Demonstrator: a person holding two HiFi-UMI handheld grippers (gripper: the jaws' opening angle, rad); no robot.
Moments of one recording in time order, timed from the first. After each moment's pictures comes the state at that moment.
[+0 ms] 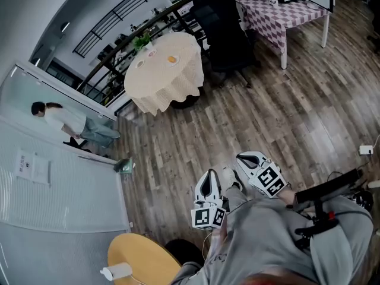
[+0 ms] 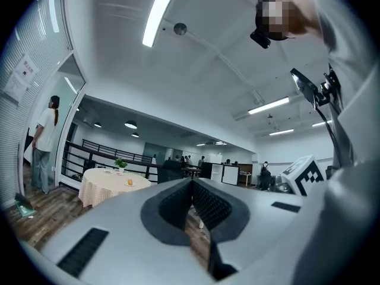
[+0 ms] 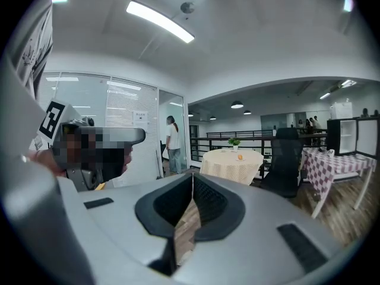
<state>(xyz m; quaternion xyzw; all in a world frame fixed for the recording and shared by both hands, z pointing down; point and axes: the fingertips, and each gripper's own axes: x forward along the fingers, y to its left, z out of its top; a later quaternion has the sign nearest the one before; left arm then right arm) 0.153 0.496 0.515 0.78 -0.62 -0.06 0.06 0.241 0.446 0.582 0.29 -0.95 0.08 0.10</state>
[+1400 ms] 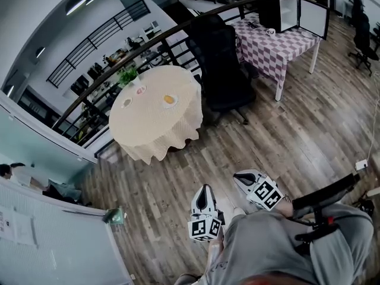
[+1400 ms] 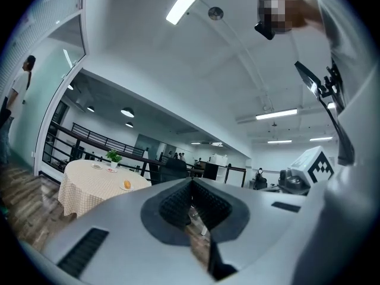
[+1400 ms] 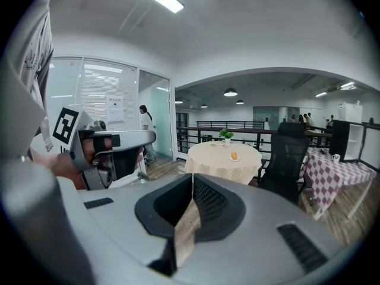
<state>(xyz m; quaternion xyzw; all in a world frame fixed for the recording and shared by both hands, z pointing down) -0.069 0.186 0.546 0.81 -0.57 -0.08 0.10 0.043 0.169 0.598 0.34 -0.92 0.09 0.16</state>
